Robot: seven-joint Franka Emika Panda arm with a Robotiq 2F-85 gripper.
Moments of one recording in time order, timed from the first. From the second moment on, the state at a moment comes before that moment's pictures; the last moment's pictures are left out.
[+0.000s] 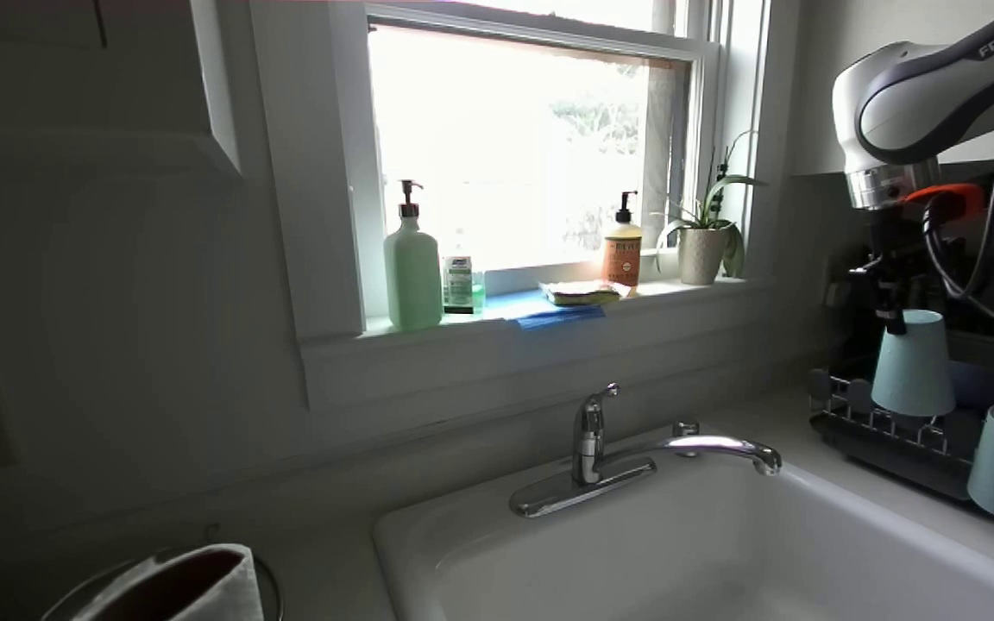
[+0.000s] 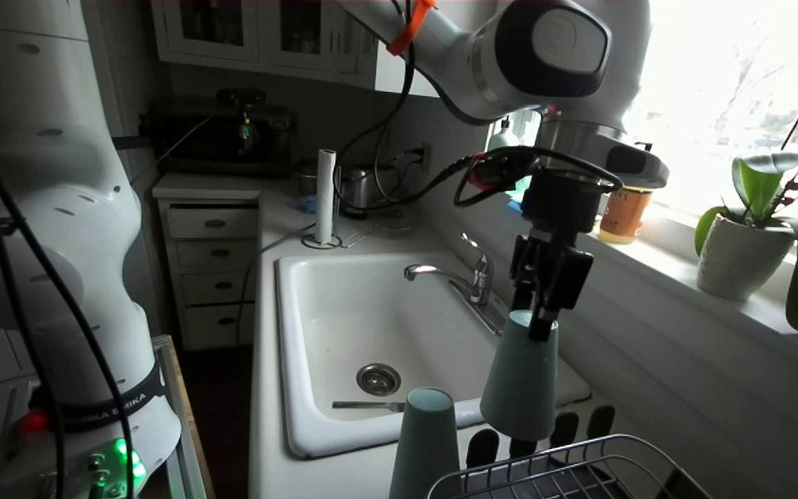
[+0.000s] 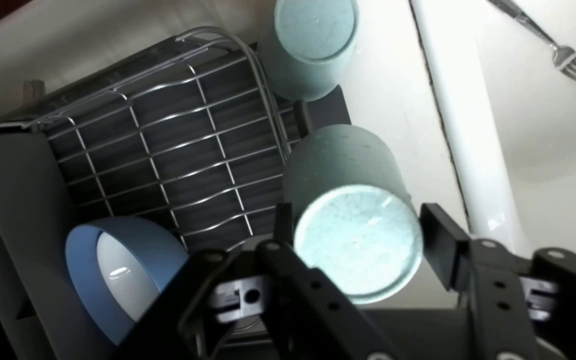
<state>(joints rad) -0.27 -0.01 -0.27 -2.00 -0.30 1.87 0.24</state>
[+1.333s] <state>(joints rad) -0.27 0.08 -0.27 -1.99 -0.30 2.01 0.21</state>
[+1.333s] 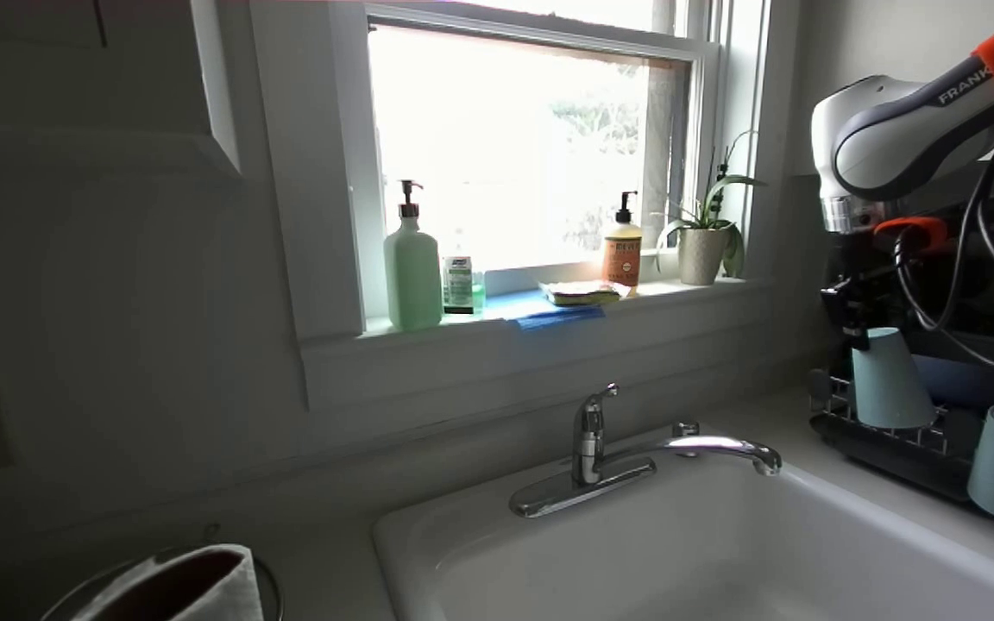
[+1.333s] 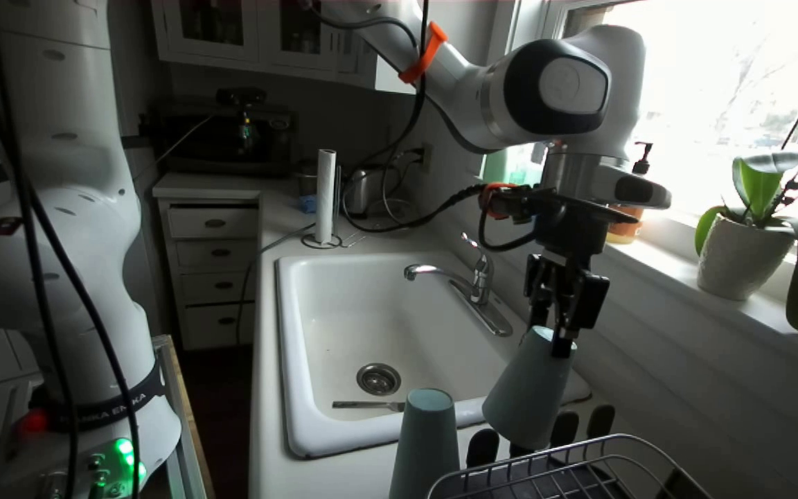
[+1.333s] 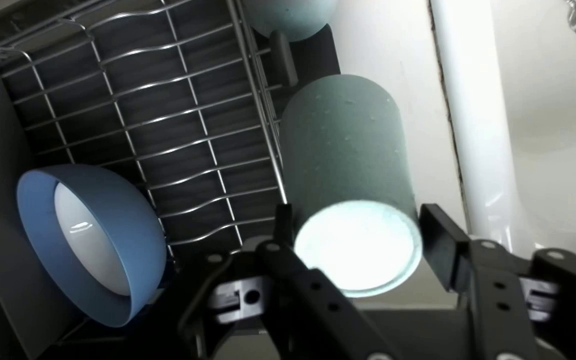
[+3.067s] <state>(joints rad) -0.25 -0.17 -0.27 -2.22 -0.43 2.00 0.14</state>
